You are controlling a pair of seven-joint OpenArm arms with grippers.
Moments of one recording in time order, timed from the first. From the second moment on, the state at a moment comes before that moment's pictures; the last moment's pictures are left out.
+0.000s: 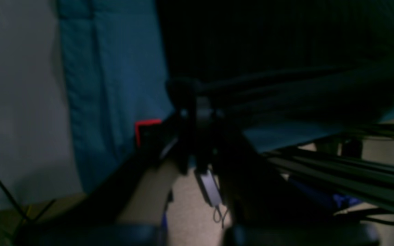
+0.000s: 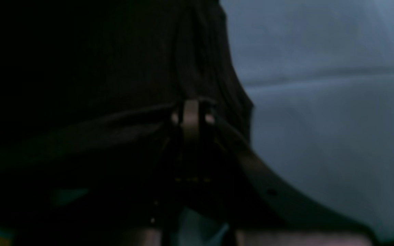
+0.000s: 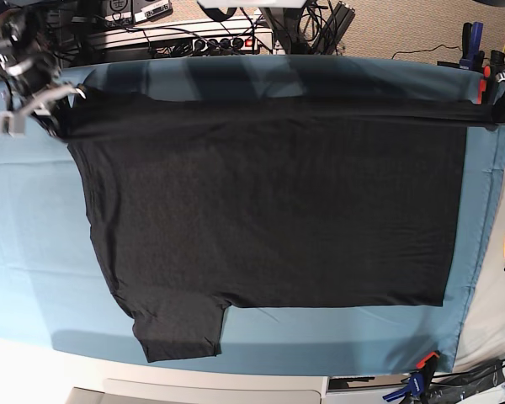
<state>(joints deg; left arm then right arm) 36.4 -35.0 -46.4 97.8 -68.6 -37.8 61.6 -24.7 11.4 46.8 115.0 40.0 32.8 -52.4</state>
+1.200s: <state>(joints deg) 20.8 -35.0 -20.6 94.2 -48.6 -32.7 53.4 -12.5 13.2 35.4 99.2 21.7 26.9 -44.3</state>
